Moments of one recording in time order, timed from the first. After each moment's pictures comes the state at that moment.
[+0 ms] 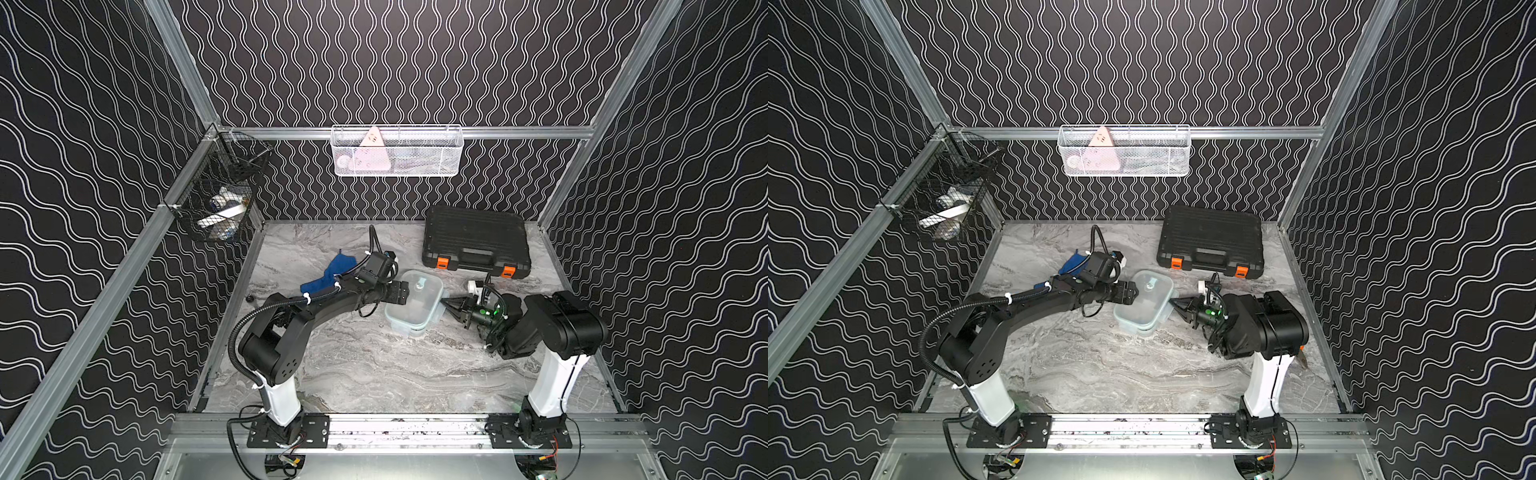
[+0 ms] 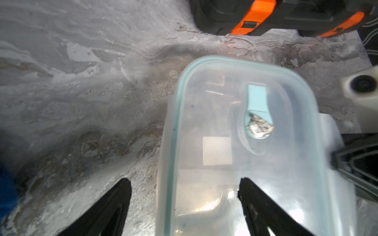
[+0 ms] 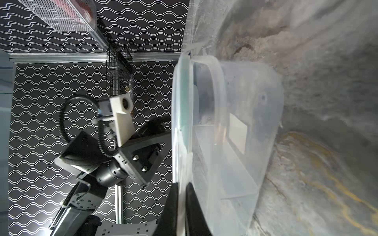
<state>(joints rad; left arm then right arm) -0.51 1.79 1.14 -0.22 0.12 -0.38 0.17 1.90 0.41 1.35 -0.88 1.43</state>
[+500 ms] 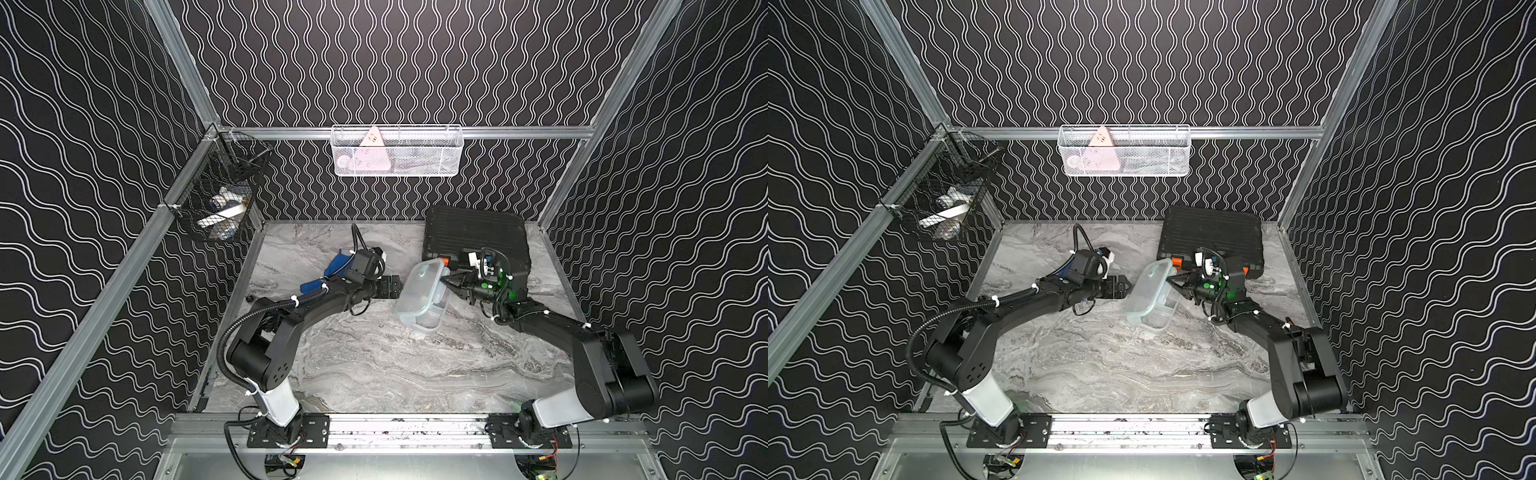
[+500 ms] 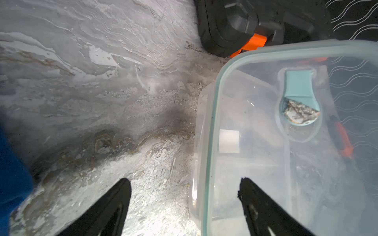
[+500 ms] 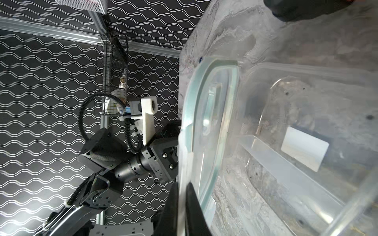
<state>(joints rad) -0.44 1.72 1.07 -0.13 0.21 -0.46 0.21 1.48 0.73 0.34 -0.83 1.04</state>
